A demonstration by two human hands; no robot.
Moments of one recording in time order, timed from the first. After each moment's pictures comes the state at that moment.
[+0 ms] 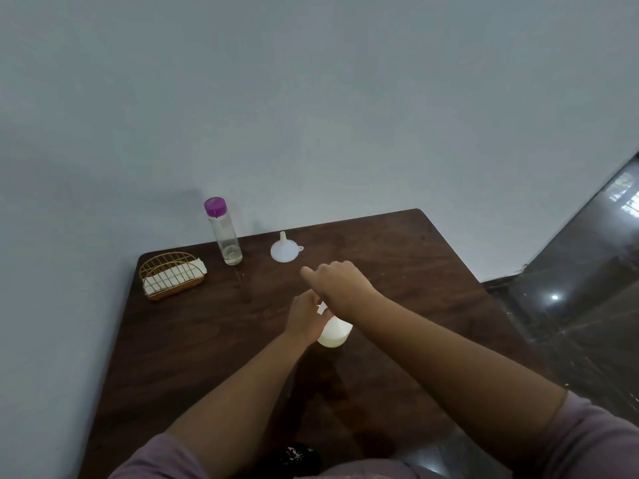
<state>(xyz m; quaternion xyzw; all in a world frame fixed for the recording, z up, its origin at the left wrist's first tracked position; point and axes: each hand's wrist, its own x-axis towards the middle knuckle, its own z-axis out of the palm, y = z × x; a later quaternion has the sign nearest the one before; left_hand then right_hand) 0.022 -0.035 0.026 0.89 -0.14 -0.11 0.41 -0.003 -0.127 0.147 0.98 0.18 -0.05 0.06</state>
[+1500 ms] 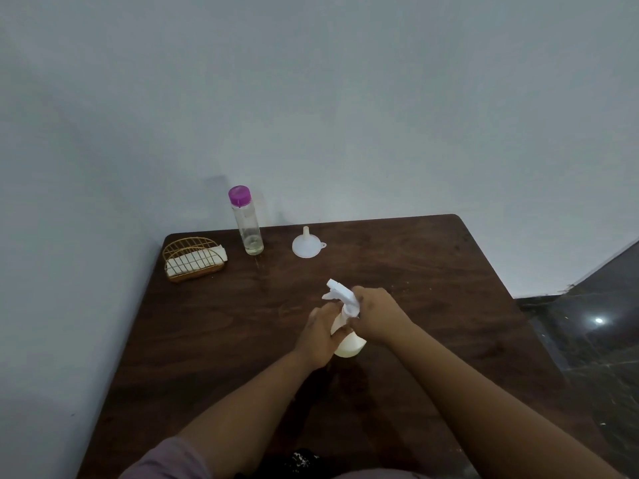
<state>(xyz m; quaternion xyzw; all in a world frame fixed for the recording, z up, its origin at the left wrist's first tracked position) 0.020 -0.031 -0.026 0.87 -0.18 -0.10 0.45 0.007 -0.172 0.069 0.96 0.01 -0.10 -0.25</state>
